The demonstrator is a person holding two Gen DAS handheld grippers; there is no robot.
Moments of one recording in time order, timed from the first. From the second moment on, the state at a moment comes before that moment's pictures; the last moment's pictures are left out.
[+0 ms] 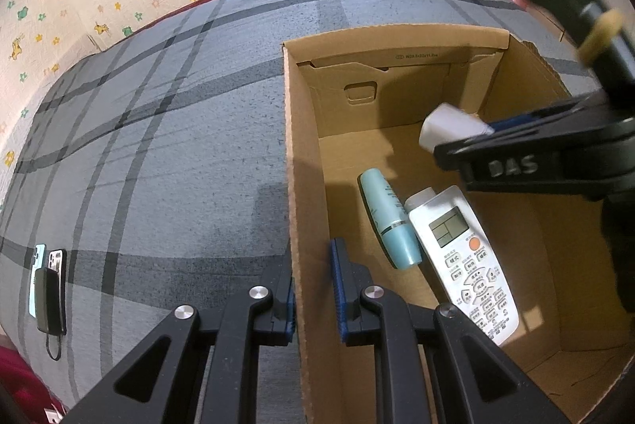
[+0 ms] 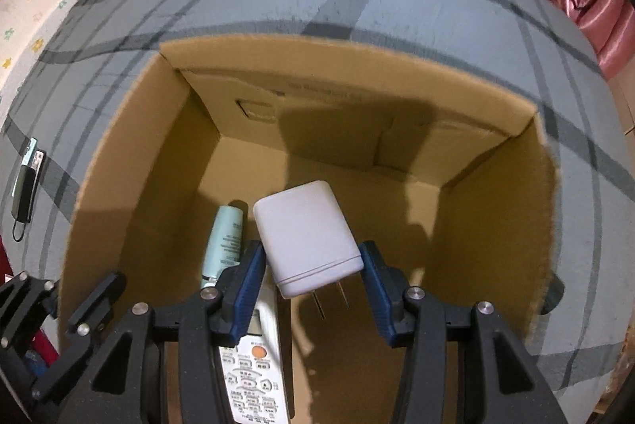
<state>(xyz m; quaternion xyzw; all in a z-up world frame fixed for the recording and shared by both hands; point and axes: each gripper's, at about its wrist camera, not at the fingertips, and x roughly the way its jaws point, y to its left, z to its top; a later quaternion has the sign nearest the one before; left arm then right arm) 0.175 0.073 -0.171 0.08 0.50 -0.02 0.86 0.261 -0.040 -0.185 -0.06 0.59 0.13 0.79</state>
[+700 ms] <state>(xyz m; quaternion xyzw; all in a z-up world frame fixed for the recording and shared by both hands) 0.176 0.073 -0.169 0.08 0.50 -0.02 0.86 0.269 -0.038 -0.190 -0.06 0.59 0.13 0.79</state>
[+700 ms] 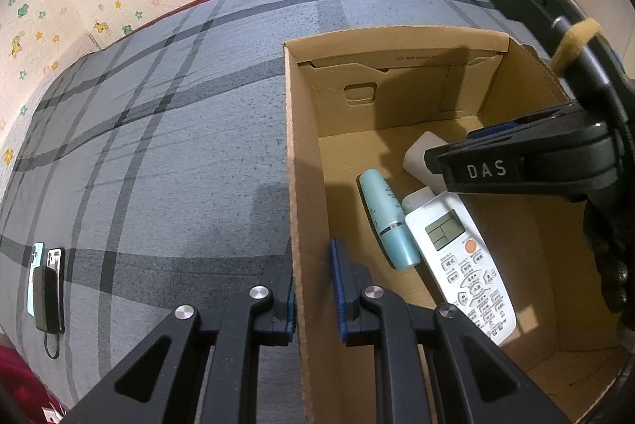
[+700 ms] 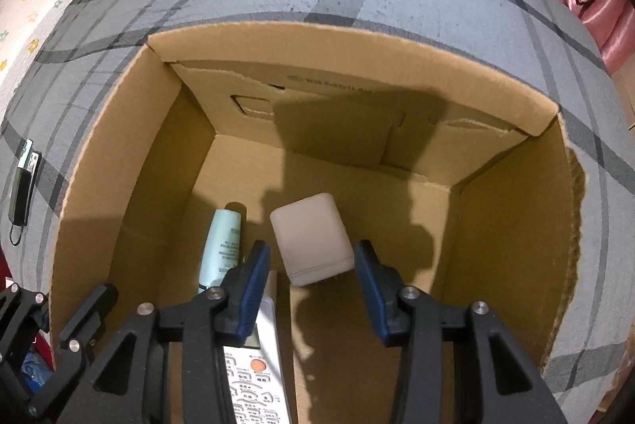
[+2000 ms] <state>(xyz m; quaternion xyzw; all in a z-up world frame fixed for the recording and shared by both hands) 0.176 0.069 -0.169 0.09 0.50 -0.01 0.86 0.236 -0.129 -0.084 -0.02 0.50 0.10 0.86</state>
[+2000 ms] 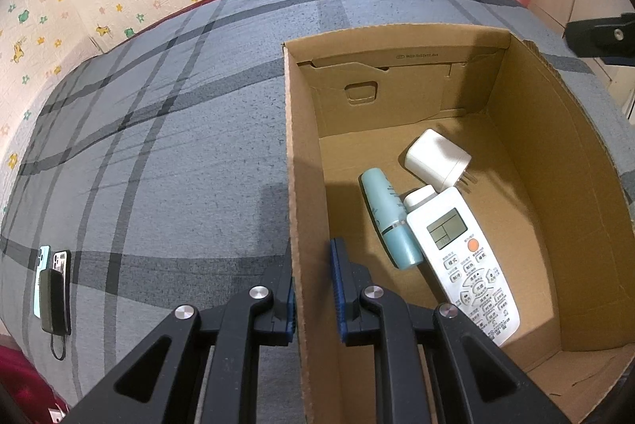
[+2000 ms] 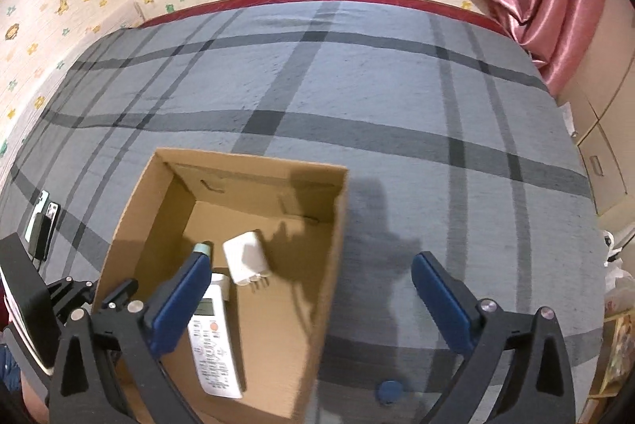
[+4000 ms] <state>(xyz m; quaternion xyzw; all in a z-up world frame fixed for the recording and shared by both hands) 0.176 0.068 -0.171 0.10 0.50 -0.01 0.86 0.264 -0.255 -0.220 0.03 0.55 0.01 0.84</state>
